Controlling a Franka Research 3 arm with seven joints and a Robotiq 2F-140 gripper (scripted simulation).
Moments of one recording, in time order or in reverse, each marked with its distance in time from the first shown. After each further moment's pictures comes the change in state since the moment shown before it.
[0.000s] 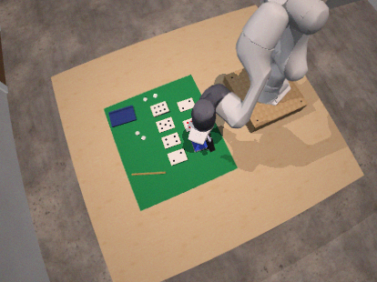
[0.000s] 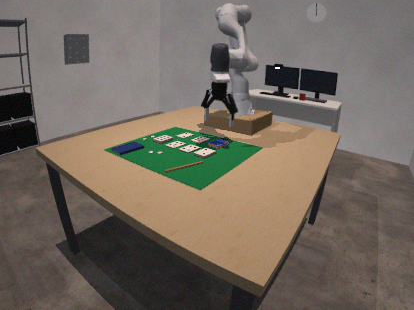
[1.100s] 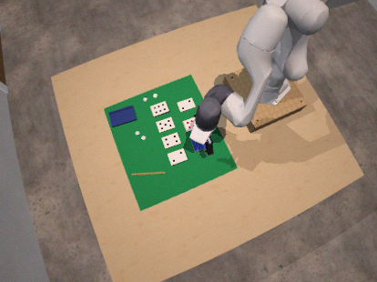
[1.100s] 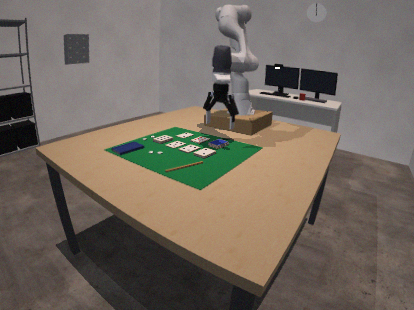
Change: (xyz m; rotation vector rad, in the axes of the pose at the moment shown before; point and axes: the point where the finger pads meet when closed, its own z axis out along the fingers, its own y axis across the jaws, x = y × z) arm 0.012 -0.013 0.008 0.044 0.093 0.081
